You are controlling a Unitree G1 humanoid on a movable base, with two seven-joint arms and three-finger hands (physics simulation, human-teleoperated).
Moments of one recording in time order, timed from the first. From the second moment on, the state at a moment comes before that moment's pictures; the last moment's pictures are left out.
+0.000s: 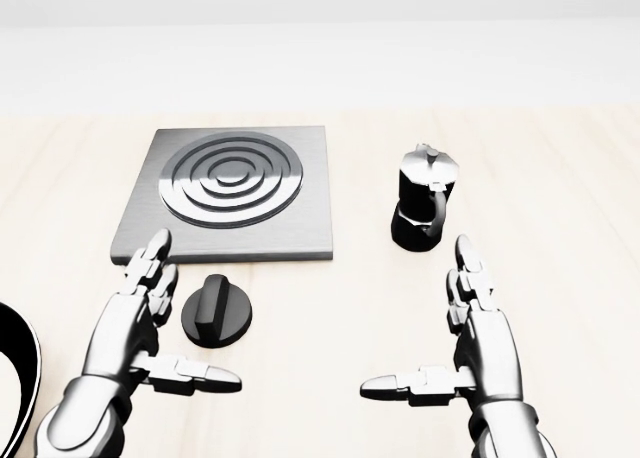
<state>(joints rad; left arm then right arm) -0.15 0.09 0.08 0.16 0.00 0.09 -0.19 -0.01 -0.02 -0.04 0.07 0.00 -0.02 0.02</state>
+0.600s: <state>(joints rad) -0.13 0.08 0.07 0.25 0.03 0.09 -0.21 -0.01 -0.02 -0.04 0.07 0.00 -0.02 0.02</state>
